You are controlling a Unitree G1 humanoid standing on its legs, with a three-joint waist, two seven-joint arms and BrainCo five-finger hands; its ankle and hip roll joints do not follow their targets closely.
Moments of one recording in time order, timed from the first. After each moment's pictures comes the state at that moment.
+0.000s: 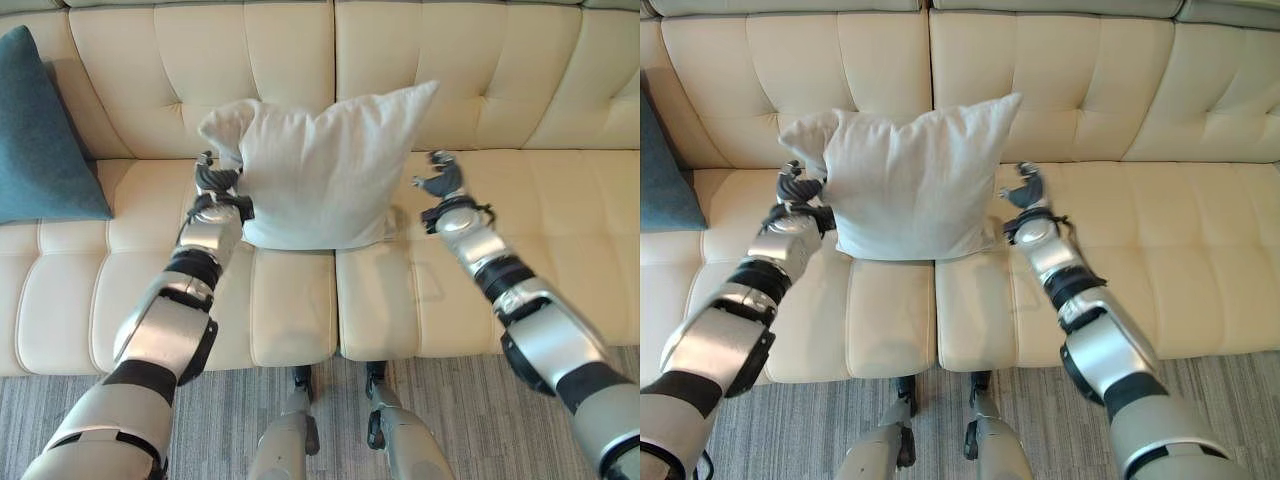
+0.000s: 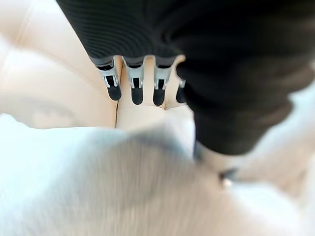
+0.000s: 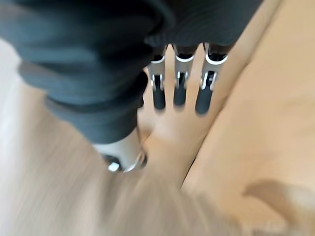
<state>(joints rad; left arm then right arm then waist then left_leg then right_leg) -1.09 0.51 -0.28 1.10 -0.77 0.02 0.40 -1.11 -0.45 0.40 1.06 0.33 0.12 -0.41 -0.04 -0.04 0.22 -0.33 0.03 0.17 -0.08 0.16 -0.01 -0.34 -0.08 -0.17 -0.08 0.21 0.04</state>
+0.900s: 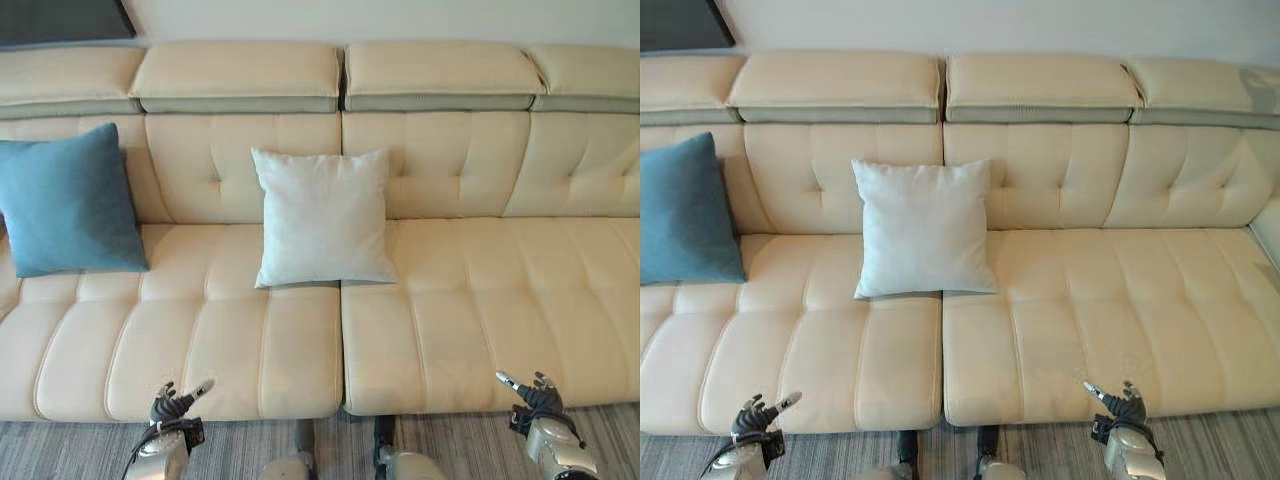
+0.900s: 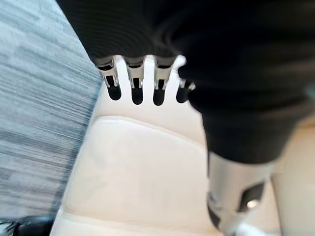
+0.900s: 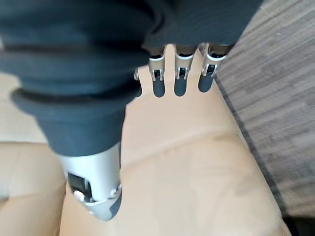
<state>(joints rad) 0.07 0.33 0.08 0.76 -0.32 0.08 0.26 0.02 -0.31 -0.12 0.80 0.29 0.07 -0.27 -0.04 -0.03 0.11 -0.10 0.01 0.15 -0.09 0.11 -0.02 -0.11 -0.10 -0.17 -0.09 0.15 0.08</state>
